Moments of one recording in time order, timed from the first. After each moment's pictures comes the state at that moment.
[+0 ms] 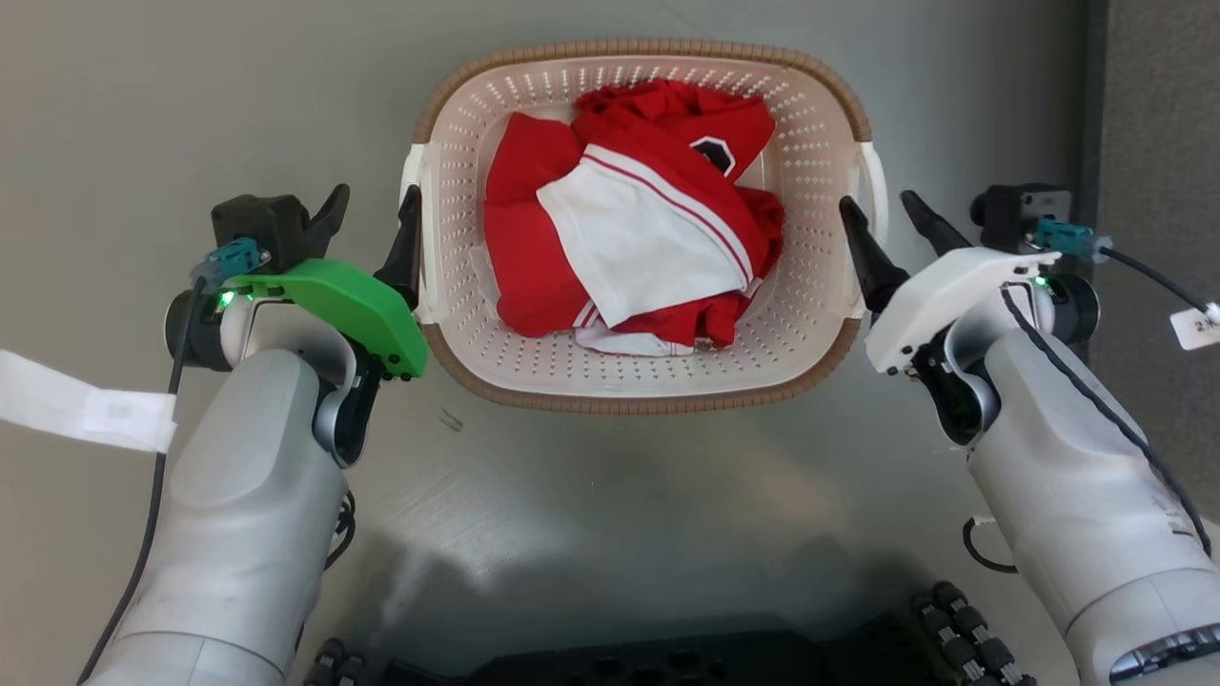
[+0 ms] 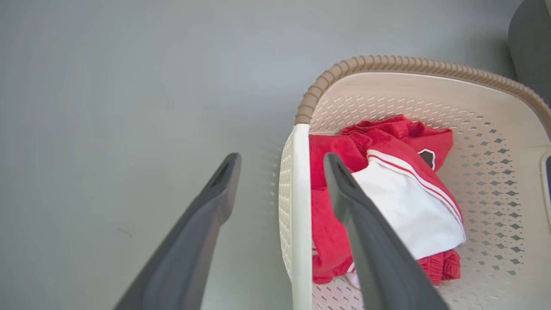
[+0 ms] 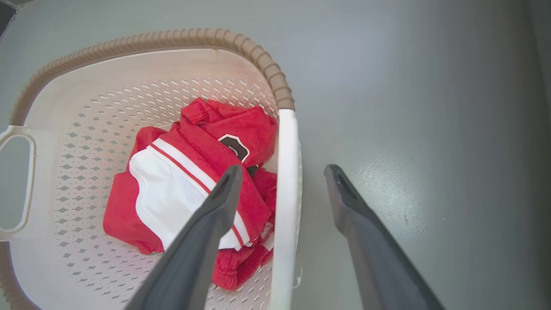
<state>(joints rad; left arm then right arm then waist) -0.74 0.02 -0.35 0.83 -0.48 -0.12 -0.19 -0.66 -0.10 0.30 0.85 0.40 0.12 -0.17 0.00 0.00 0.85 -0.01</state>
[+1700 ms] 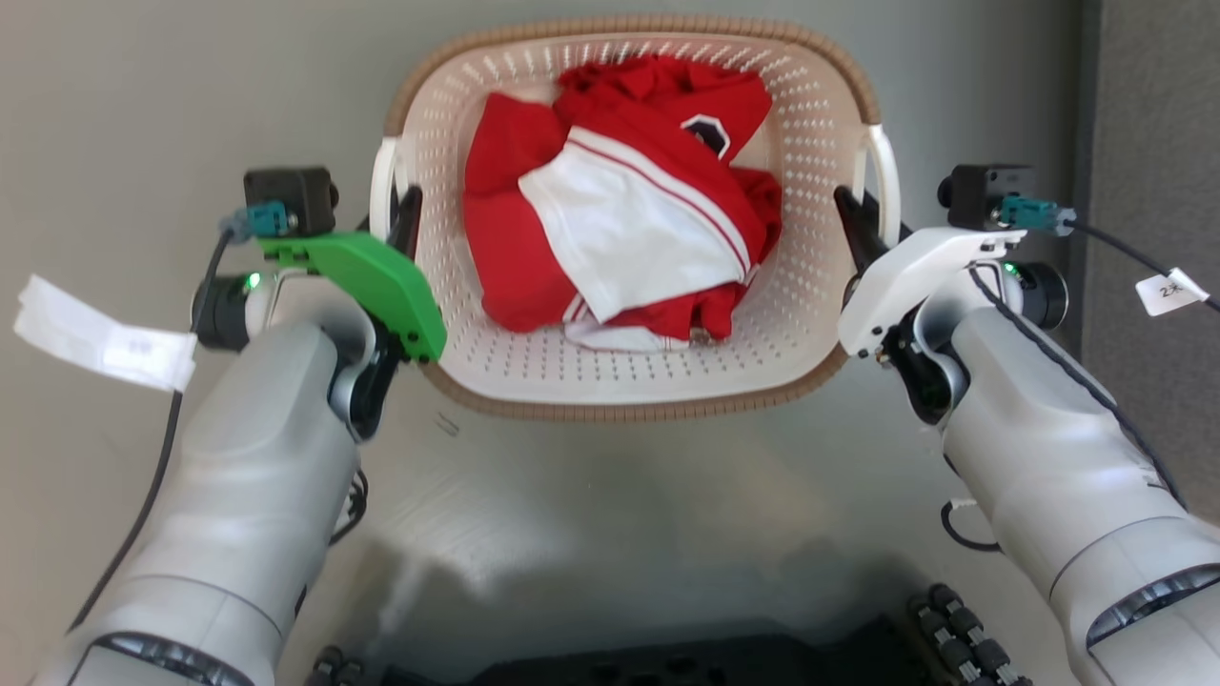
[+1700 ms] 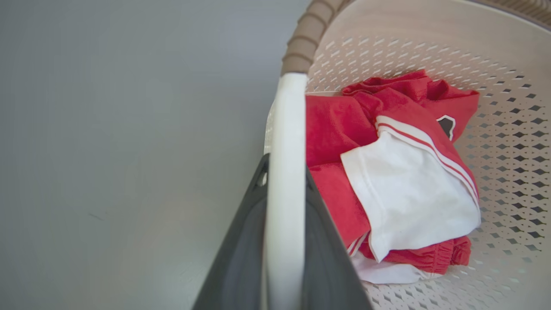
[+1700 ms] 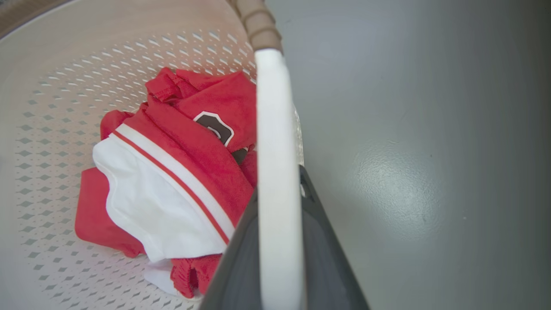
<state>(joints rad) -0.89 0.02 -0.63 1.01 -0.76 -0.12 -0.17 -0.80 -0.07 0.51 1.05 0.59 0.12 -0.22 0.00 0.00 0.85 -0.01</state>
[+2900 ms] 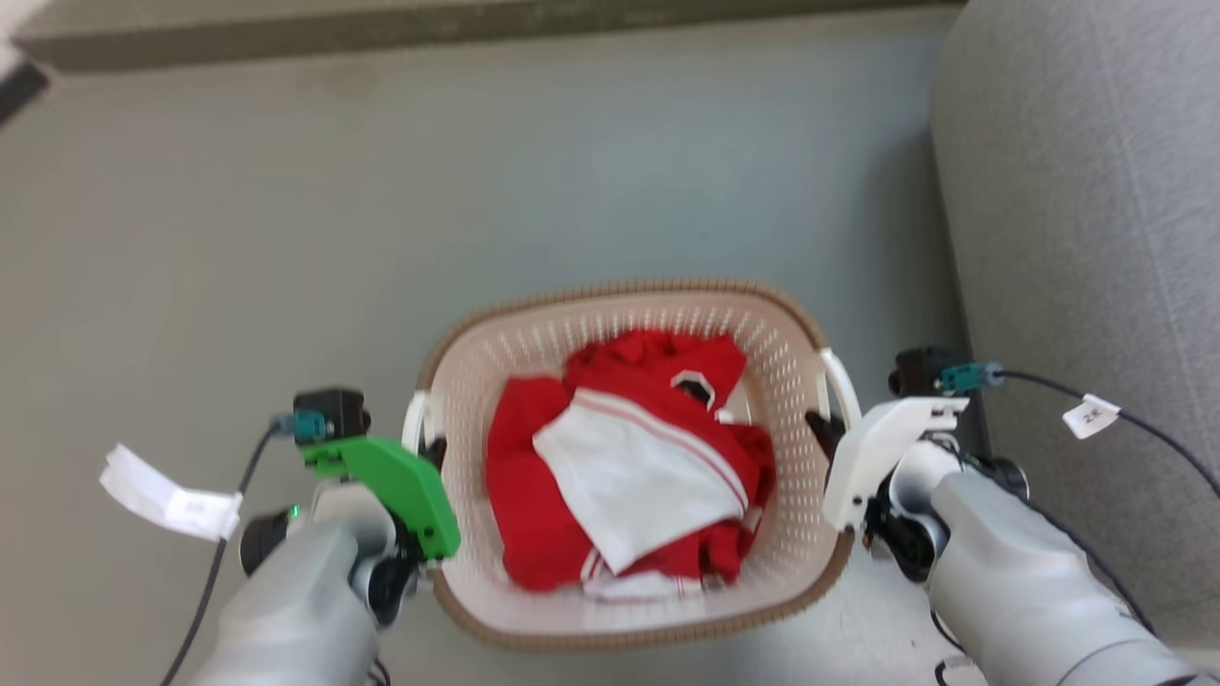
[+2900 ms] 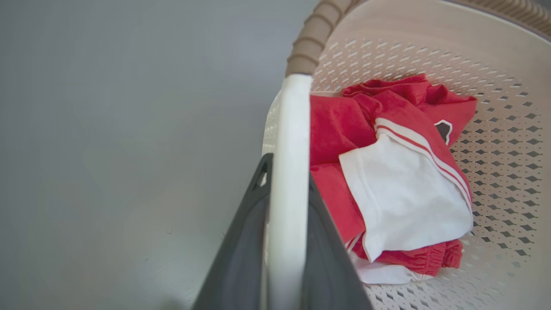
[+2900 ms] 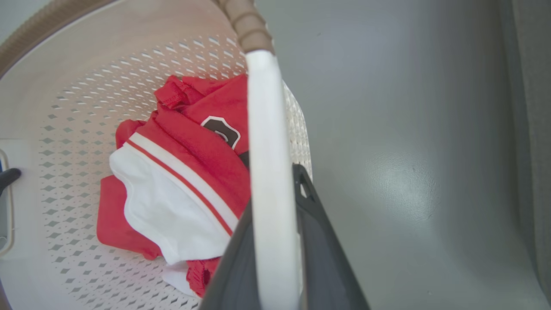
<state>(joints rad) -0.64 0.02 -0.73 1.08 -0.98 -0.12 -0.07 -0.60 -0.06 0.67 1.11 0.80 0.12 -0.06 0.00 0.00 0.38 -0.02</state>
